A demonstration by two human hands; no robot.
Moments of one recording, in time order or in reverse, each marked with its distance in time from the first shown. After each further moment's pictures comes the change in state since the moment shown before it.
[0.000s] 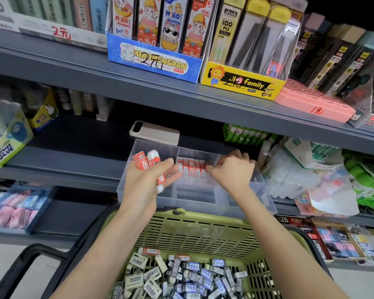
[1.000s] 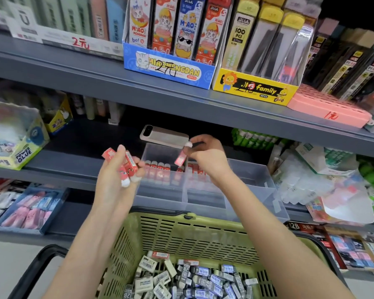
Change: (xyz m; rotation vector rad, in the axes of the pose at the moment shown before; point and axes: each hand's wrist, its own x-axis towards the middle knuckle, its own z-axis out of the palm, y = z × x) left_hand 0.020 0.036 -0.050 -0.244 0.085 0.081; right_hand 0.007 -0.076 -0.029 1.084 -0.319 0.005
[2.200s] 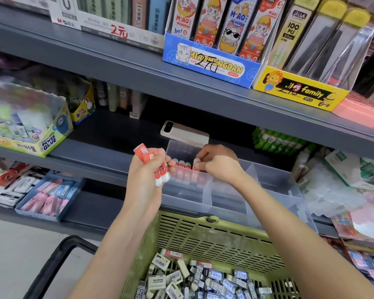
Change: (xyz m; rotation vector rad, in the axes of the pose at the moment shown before) left_hand -0.005 -0.005 0.000 0.184 -0.049 0.081; right_hand 0.020 0.012 0.024 -0.721 -0.193 -0.233
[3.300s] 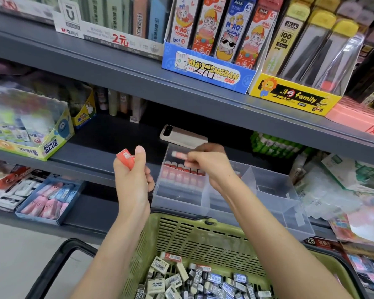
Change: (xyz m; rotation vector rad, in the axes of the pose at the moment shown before) left_hand 0.006 0.000 -0.010 0.200 0.301 0.152; right_hand -0.010 -0.040 -0.001 1.005 0.060 0.321
